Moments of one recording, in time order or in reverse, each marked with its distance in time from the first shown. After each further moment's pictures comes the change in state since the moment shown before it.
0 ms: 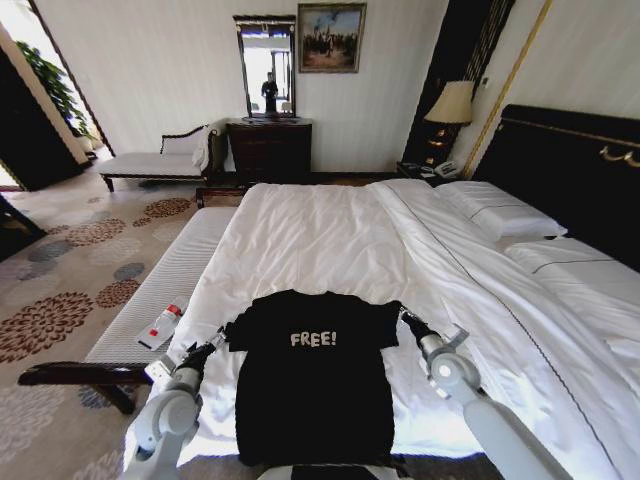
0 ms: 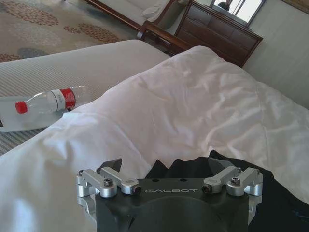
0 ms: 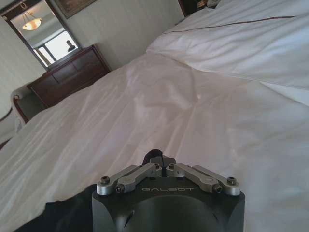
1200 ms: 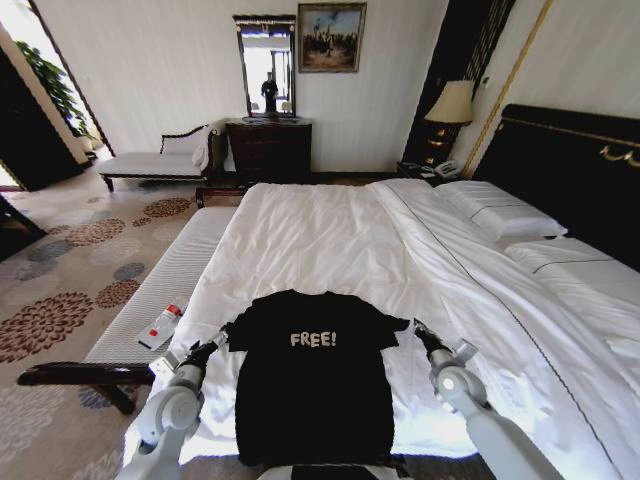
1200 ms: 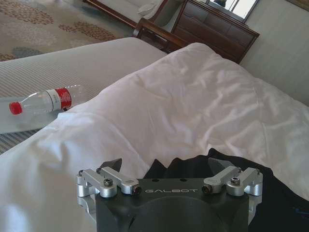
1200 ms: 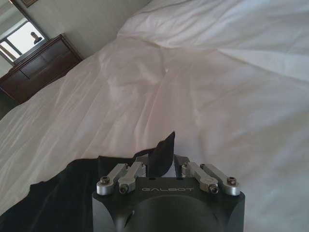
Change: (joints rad) left arm -0.017 0.029 0.012 0.019 -0.012 0.002 0.001; right arm -0.151 0.053 0.058 0.119 0.085 -0.027 0.103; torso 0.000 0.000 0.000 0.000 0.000
